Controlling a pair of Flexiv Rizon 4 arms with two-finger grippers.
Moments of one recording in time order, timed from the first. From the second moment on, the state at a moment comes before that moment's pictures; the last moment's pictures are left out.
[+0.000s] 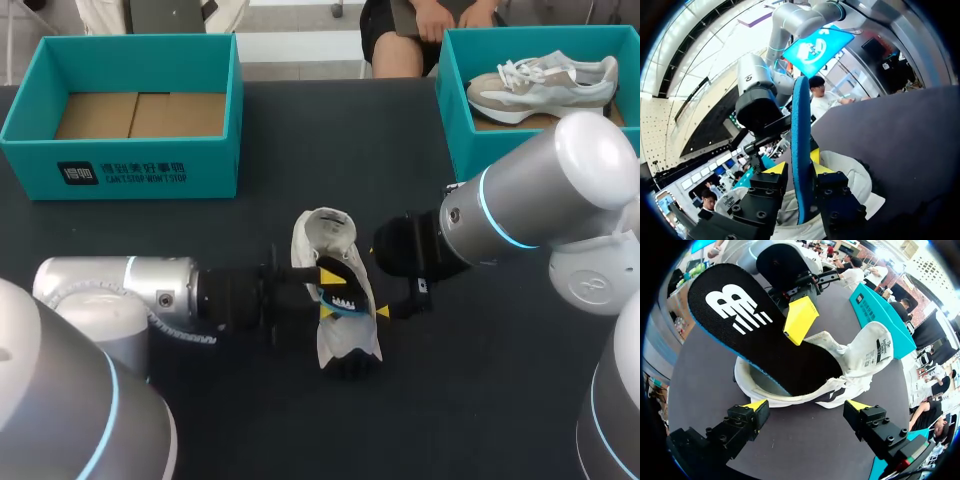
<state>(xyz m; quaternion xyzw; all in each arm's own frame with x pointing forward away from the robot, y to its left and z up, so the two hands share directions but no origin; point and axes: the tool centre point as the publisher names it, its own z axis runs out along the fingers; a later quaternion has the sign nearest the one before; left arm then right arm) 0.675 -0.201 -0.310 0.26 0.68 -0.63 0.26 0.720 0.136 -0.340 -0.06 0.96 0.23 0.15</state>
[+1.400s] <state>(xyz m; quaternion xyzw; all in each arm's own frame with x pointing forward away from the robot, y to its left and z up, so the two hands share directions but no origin) 0.685 -0.196 -0.321 0.27 0.69 -0.61 0.30 0.720 0.136 -0.340 -0.06 0.96 0.23 0.15</state>
